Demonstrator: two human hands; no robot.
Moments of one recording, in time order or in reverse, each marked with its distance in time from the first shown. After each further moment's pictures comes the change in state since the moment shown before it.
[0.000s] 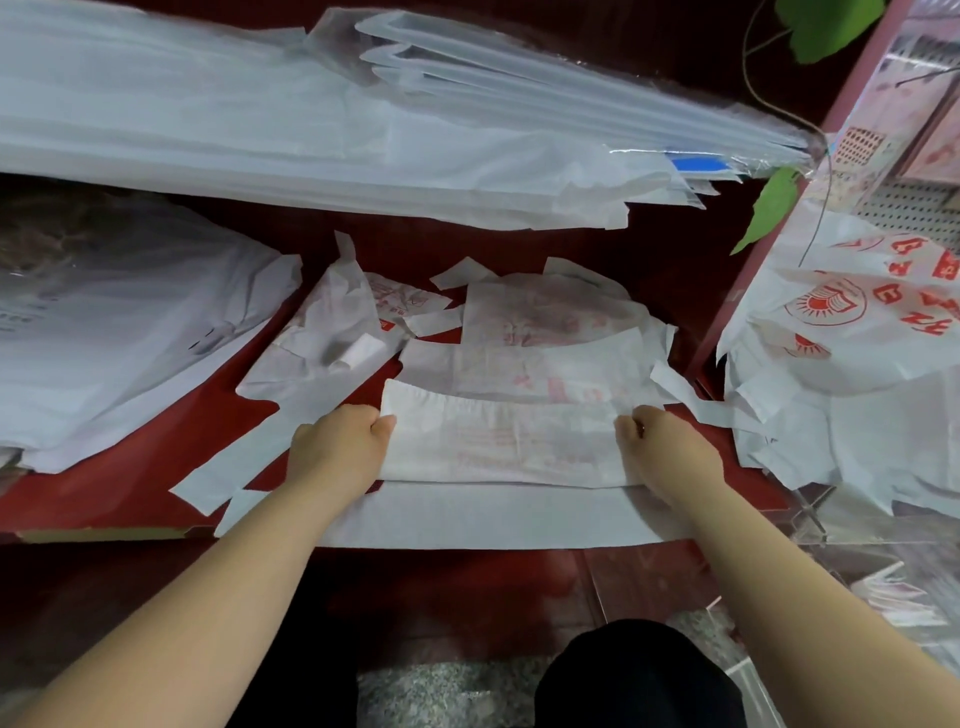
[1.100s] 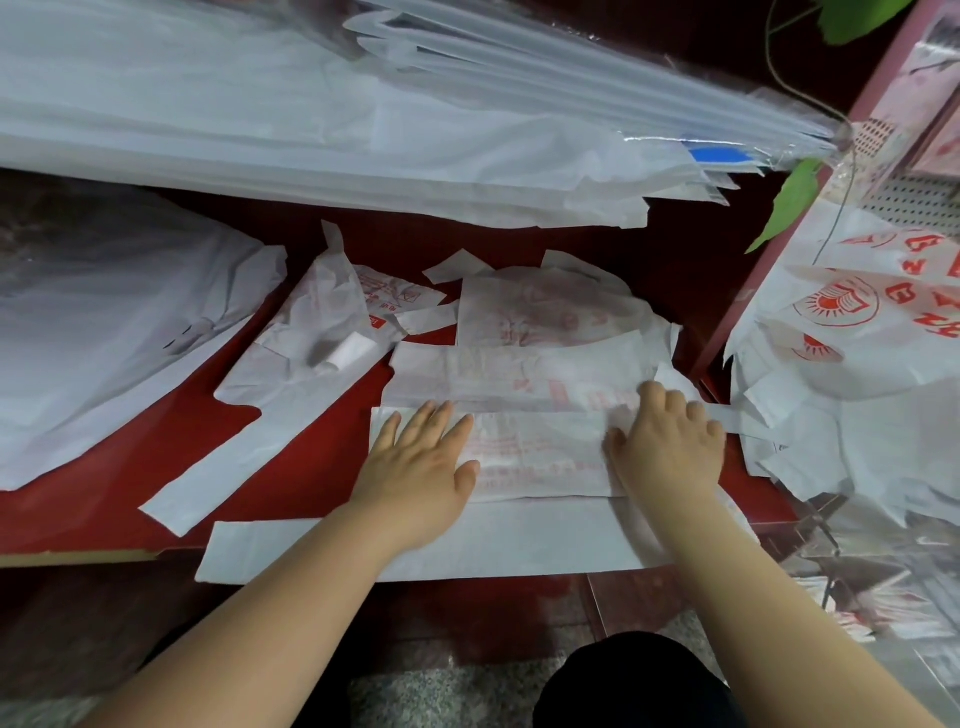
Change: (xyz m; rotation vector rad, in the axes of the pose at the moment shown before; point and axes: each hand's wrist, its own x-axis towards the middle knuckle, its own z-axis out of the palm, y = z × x) left_hand -0.003 0.031 0.033 0.350 -0.300 0.355; right_hand 0.001 -0.015 0.011 -0.394 0.233 -0.029
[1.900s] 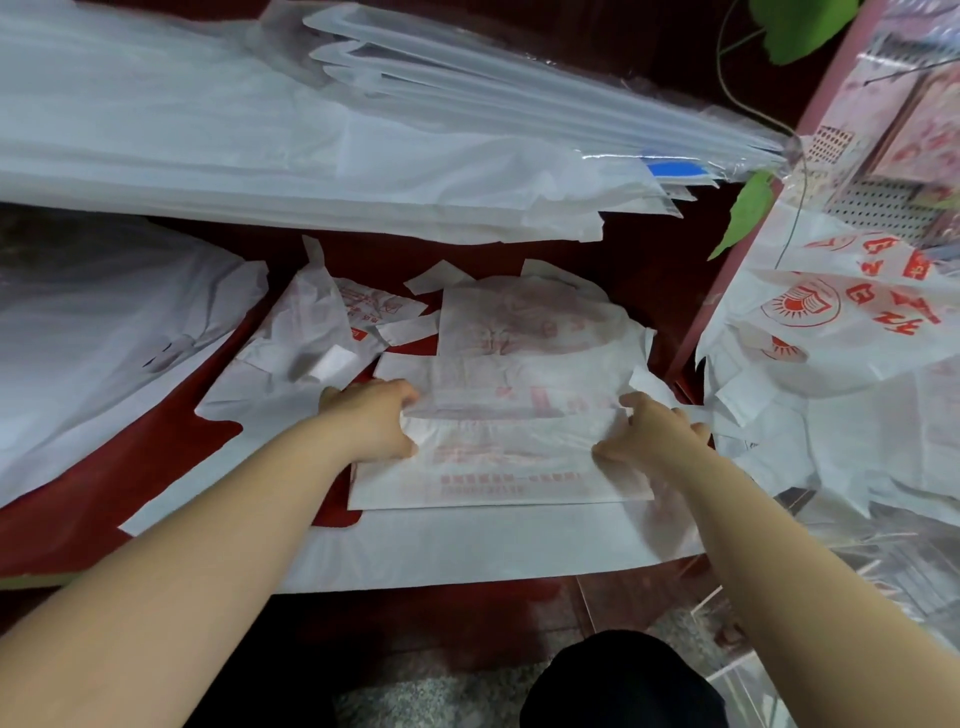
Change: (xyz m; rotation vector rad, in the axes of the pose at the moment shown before) left_hand 0.028 -0.024 -0.051 -0.099 -0.073 -0.104; right_hand 0.026 0.018 -0.025 0.170 -0.539 0.097
